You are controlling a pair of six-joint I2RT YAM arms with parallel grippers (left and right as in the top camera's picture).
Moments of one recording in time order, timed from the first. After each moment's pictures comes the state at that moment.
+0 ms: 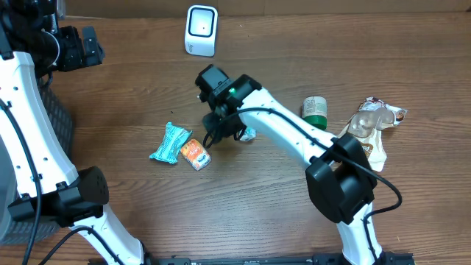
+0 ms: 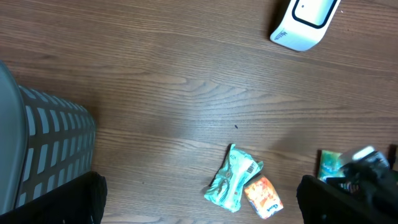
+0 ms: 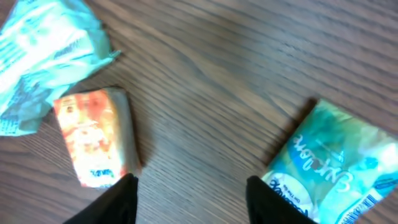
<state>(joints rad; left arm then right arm) 0.28 2.02 2.59 -1.69 0.19 0.03 0.70 2.16 1.83 -1.04 -0.10 0.22</state>
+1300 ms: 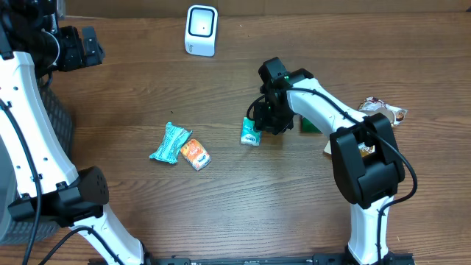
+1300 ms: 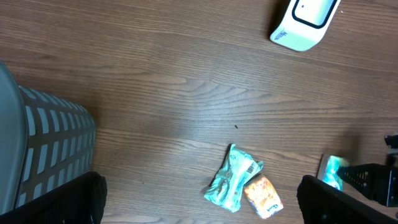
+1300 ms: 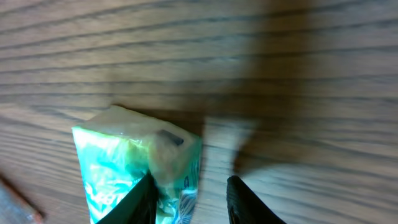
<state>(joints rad) 0.28 2.02 2.59 -1.69 0.19 0.03 0.42 2.14 1.55 -0.88 -0.25 0.43</state>
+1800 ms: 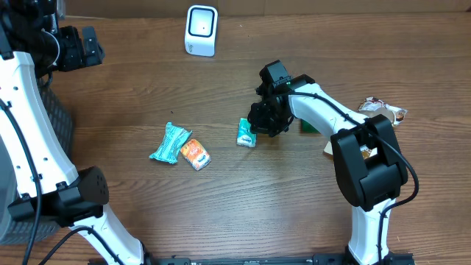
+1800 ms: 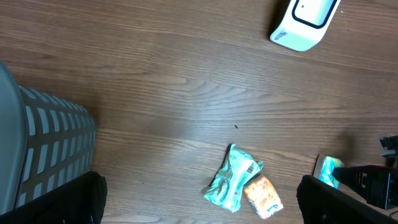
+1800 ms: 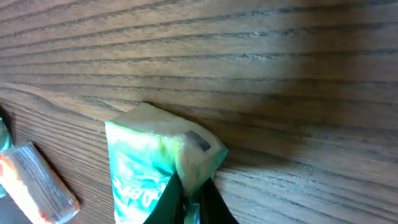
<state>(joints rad) 0.28 2.02 2.59 -1.69 0.19 0.03 0.42 2.12 1.48 -0.78 -0.36 0.44</state>
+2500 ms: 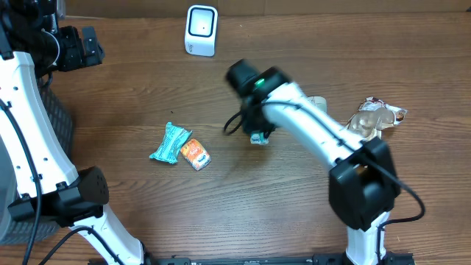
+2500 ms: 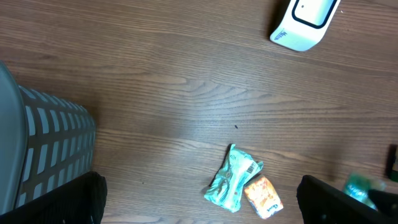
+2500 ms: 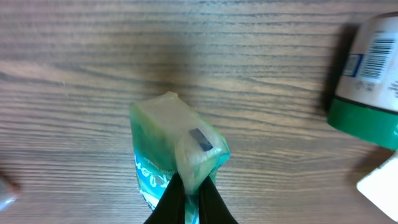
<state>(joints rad) 0.28 2.02 2.59 -1.69 0.19 0.03 0.66 2.05 1.72 -1.19 0.25 0.54</state>
